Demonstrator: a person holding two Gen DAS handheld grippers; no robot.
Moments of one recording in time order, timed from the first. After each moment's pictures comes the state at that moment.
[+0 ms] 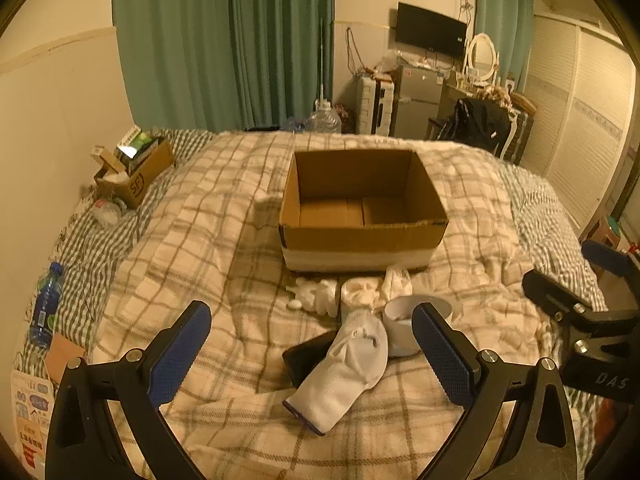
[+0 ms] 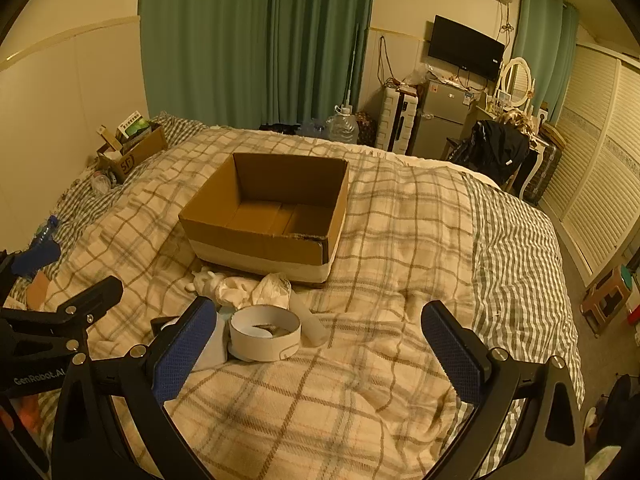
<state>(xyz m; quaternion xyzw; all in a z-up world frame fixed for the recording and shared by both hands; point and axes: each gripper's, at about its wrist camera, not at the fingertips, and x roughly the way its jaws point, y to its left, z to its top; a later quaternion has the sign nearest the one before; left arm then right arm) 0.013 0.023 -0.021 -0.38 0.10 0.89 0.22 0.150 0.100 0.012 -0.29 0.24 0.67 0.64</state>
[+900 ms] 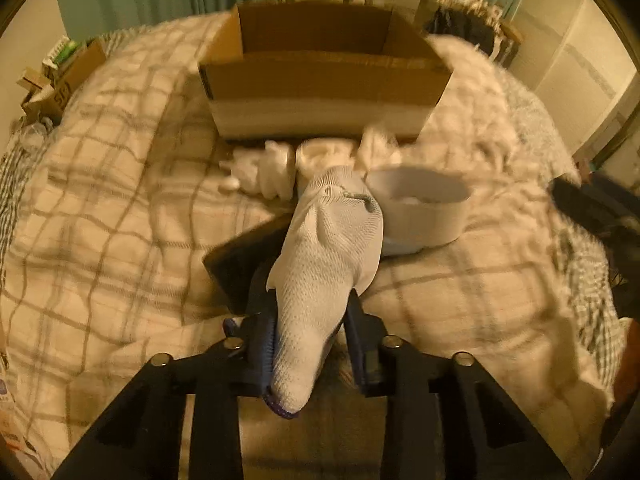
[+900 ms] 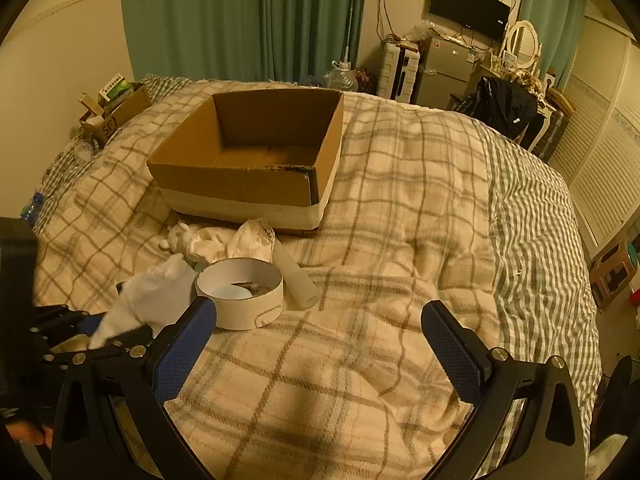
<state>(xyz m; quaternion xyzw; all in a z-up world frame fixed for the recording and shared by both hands) 0.004 0.045 -0.119 -0.51 0.15 0.78 0.32 0.169 0.124 -0.049 -0.30 0.33 0.59 0.67</state>
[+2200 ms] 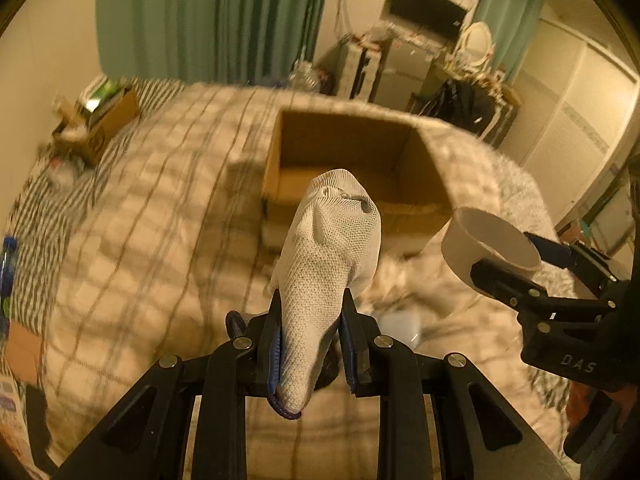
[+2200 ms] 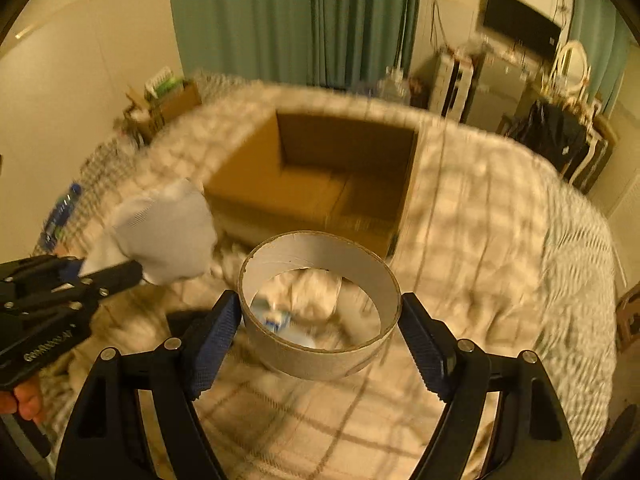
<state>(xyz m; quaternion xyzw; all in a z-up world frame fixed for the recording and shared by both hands) -0.041 0.031 -0.028 -0.44 0.10 0.82 0.35 0.134 0.172 -0.010 -0.30 0.31 0.65 0.62</state>
